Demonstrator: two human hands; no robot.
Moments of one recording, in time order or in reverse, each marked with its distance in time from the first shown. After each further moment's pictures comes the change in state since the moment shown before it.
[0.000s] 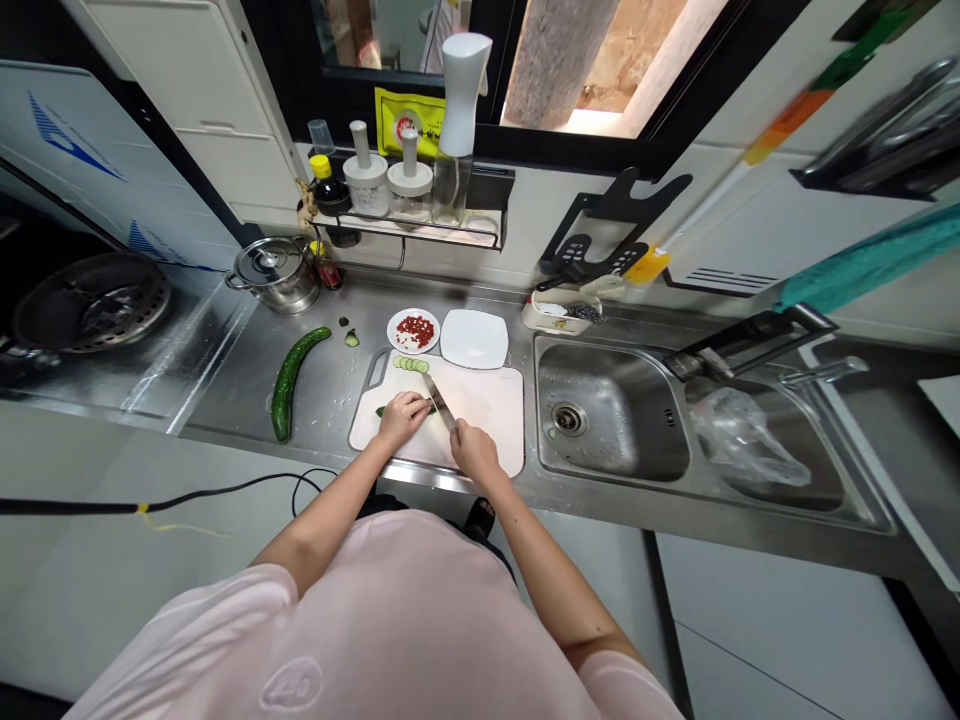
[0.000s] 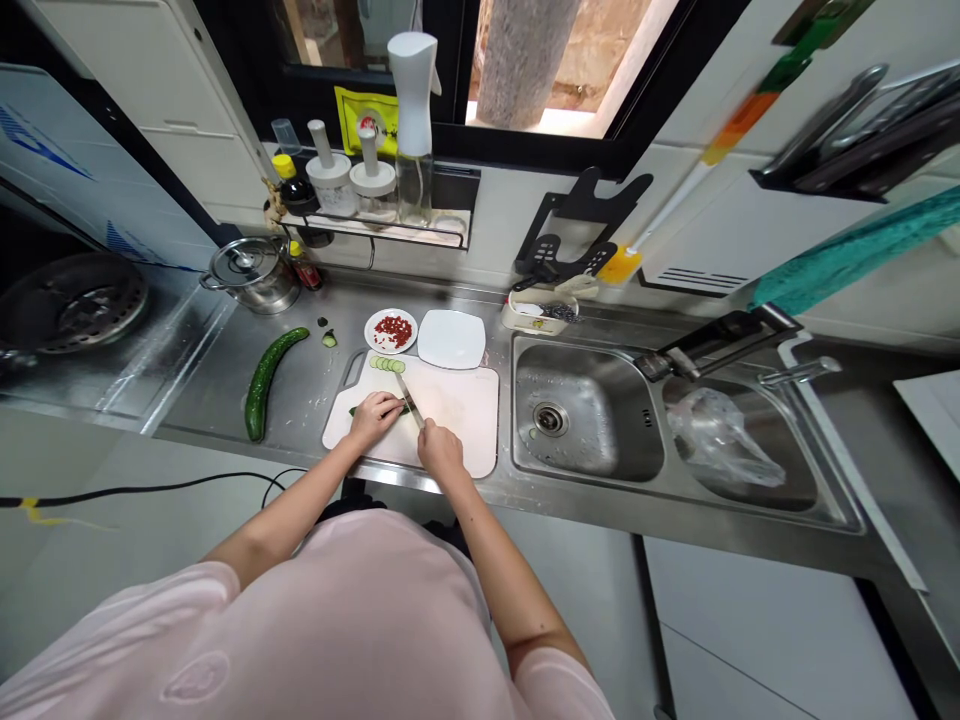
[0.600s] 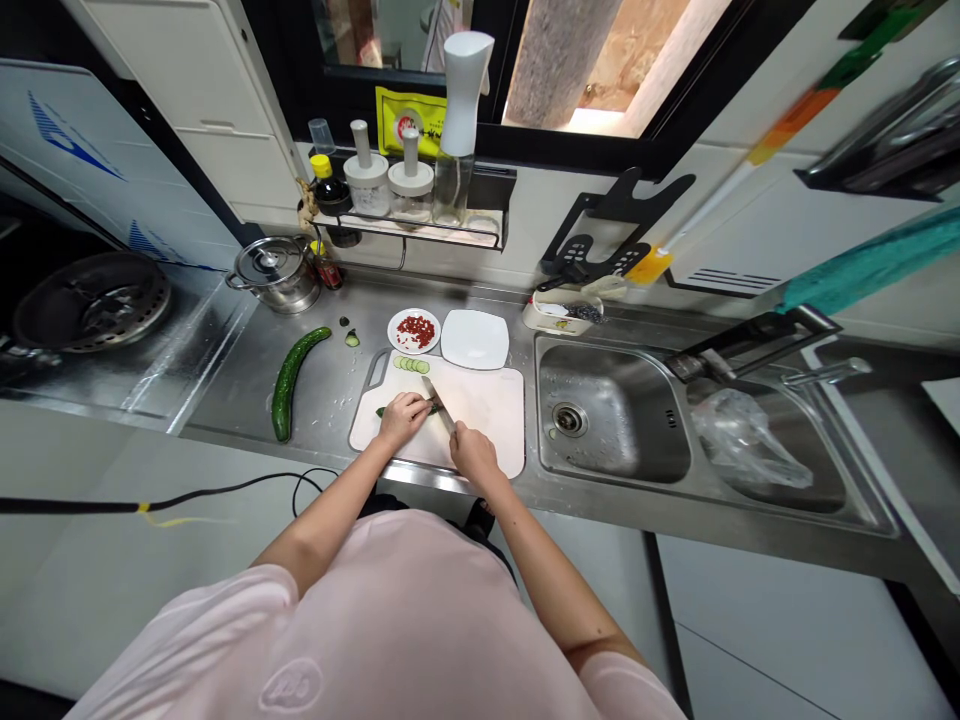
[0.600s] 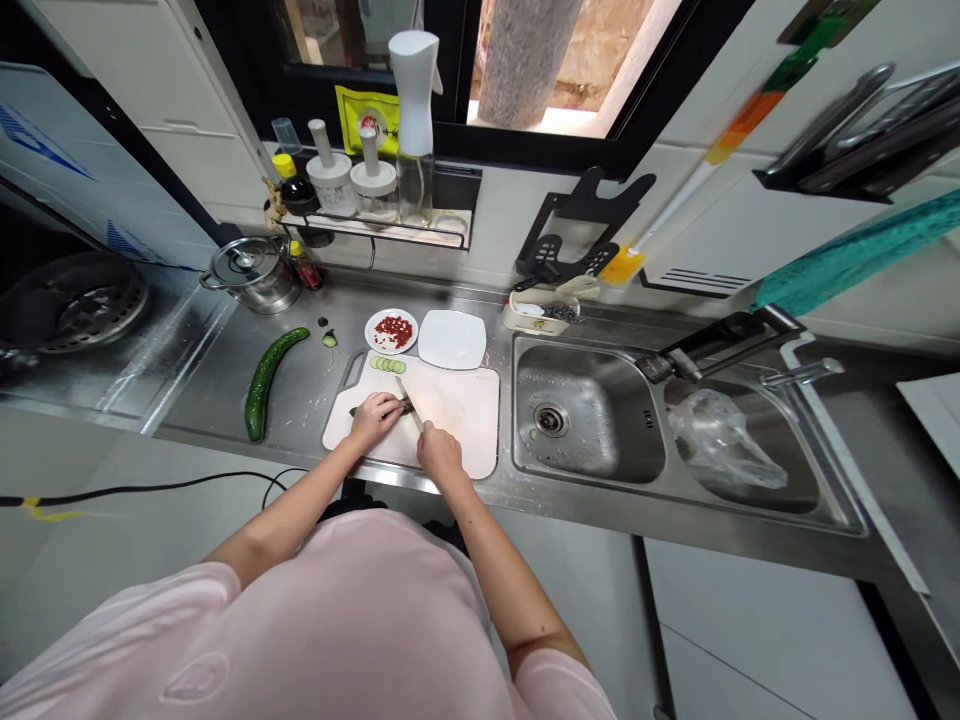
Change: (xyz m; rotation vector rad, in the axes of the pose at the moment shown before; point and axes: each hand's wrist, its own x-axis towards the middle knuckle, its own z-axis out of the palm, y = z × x) left_hand 0.000 0.002 -0.001 0.019 -0.009 0.005; right_hand -0.002 -0.005 -0.003 -0.019 -0.068 0.019
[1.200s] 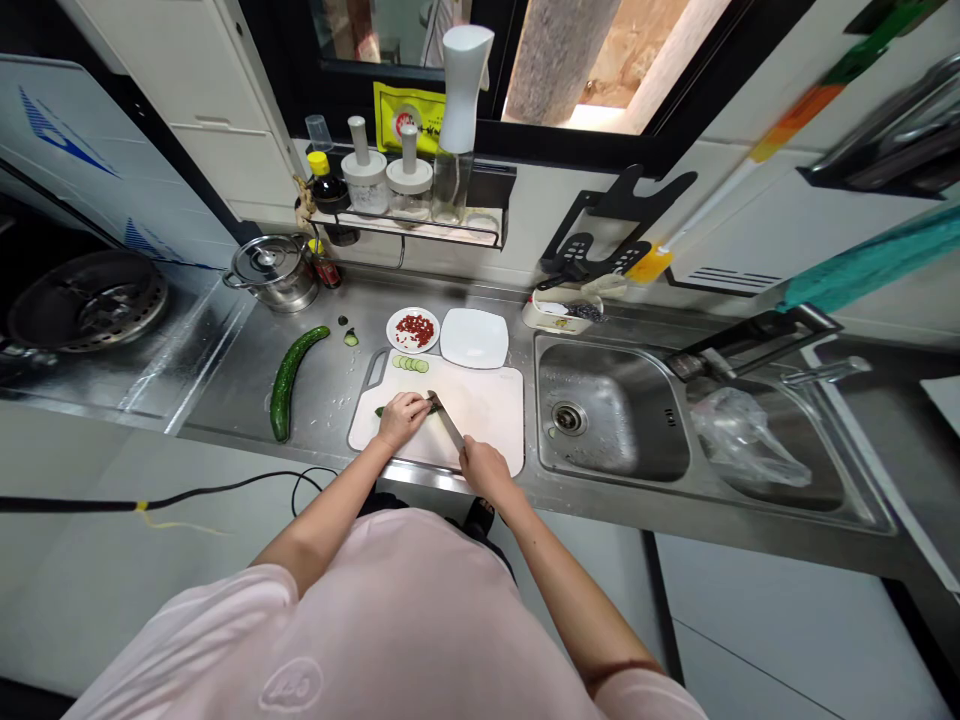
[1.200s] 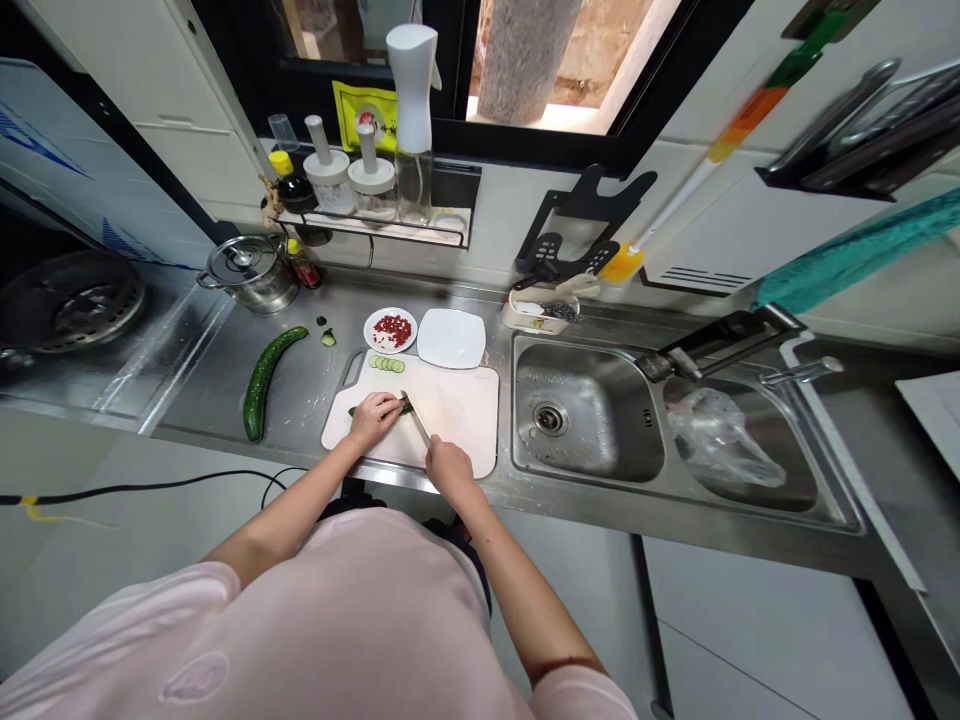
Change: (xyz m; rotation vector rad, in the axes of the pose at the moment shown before) left_hand -0.001 -0.001 0.002 0.000 -0.003 -0.008; right_hand -0.020 0.019 0.002 -0.017 -0.068 -0.037
